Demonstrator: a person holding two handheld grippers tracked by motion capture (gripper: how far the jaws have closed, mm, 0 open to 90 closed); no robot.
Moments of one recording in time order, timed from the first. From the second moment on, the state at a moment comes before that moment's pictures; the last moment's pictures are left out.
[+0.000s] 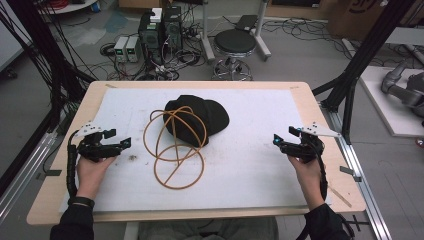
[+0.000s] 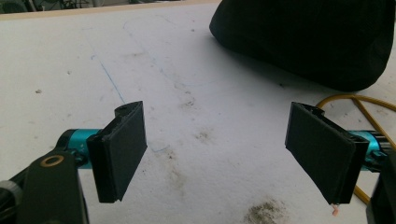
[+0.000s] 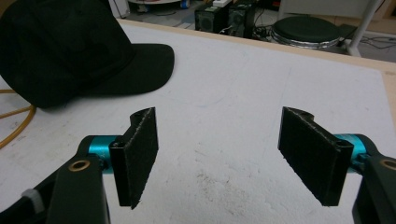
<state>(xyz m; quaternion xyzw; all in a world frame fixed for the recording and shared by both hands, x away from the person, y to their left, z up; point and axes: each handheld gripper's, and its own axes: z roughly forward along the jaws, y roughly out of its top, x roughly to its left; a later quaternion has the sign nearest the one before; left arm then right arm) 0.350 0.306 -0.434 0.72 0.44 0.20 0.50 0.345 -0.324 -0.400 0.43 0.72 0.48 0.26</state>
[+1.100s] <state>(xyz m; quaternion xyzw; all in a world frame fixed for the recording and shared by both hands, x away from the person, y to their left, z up) 0.347 0.310 -0.431 0.72 0.45 0.21 0.48 0.361 -0.251 -0.381 0.32 0.77 0.50 0.21</state>
